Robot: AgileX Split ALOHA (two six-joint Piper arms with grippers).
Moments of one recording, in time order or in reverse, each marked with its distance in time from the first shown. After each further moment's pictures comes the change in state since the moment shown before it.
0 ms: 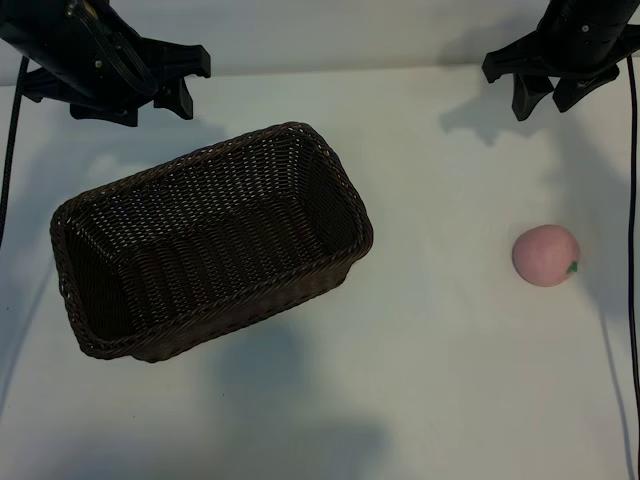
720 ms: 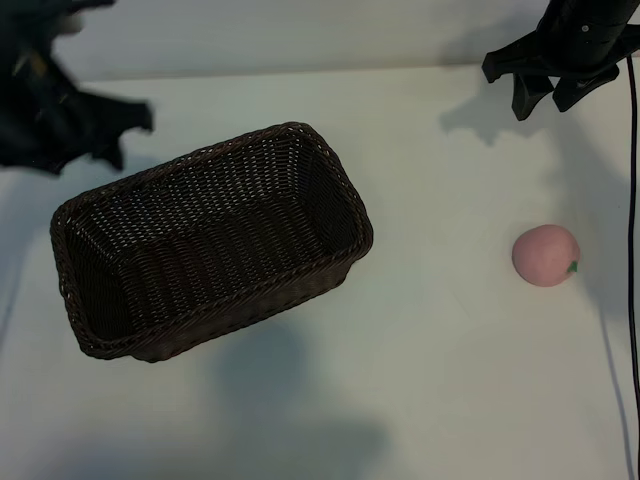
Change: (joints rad) left arm 0.019 -0.204 0.256 0.215 0.057 -0.161; right arm 0.000 0.000 0.000 0.000 0.000 0.000
